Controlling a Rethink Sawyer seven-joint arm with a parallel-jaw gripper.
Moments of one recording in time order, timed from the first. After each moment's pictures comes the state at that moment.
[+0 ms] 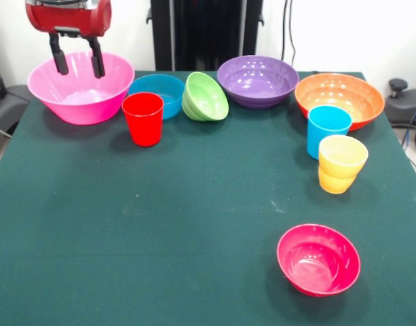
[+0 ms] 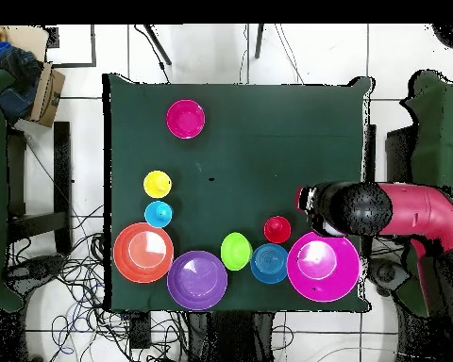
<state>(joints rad) -1.00 -0.79 0.69 1.73 -0.60 0.87 1.89</state>
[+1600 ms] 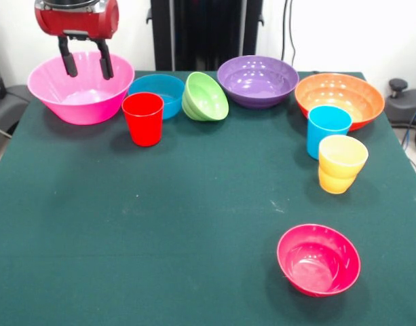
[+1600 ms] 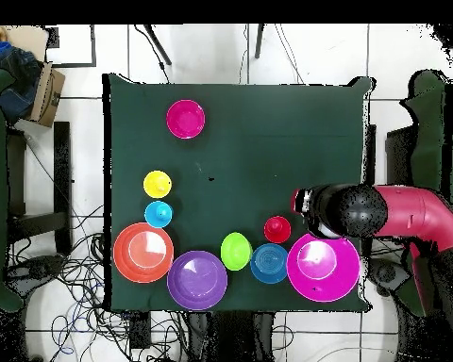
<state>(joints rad) -1.00 -0.78 0.69 1.75 -0.59 0.86 1.89</state>
